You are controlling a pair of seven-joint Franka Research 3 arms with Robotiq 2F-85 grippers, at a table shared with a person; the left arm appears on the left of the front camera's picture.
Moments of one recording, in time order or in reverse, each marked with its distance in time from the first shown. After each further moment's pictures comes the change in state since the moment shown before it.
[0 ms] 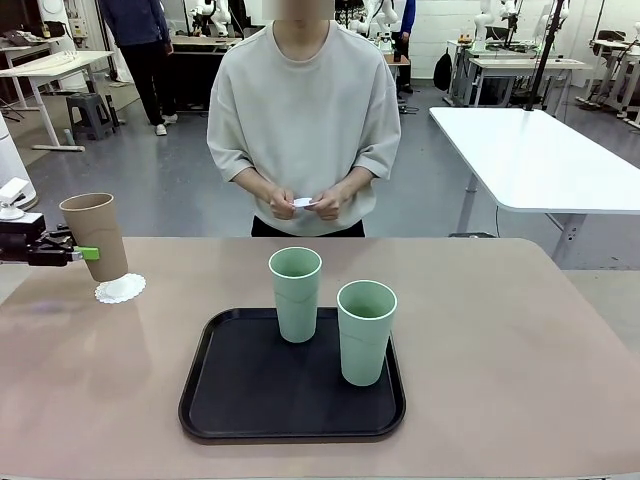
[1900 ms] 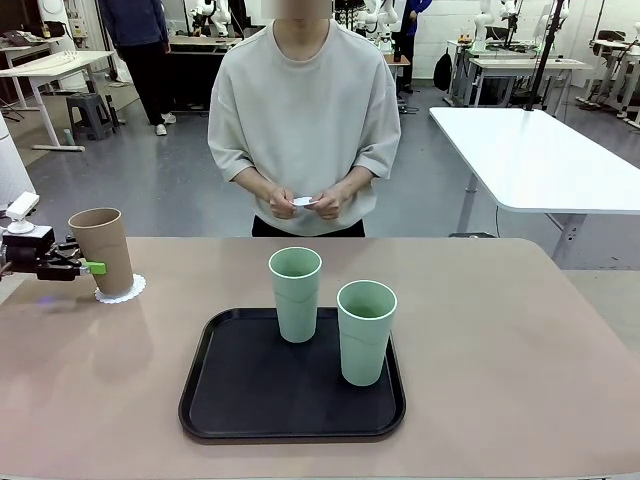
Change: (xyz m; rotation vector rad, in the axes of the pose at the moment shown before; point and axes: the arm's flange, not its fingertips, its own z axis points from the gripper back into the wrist) left arm -0.030 0.008 -0.009 -0.028 0.026 -0.046; right arm 0.000 0.000 0.000 0.000 0.000 0.000
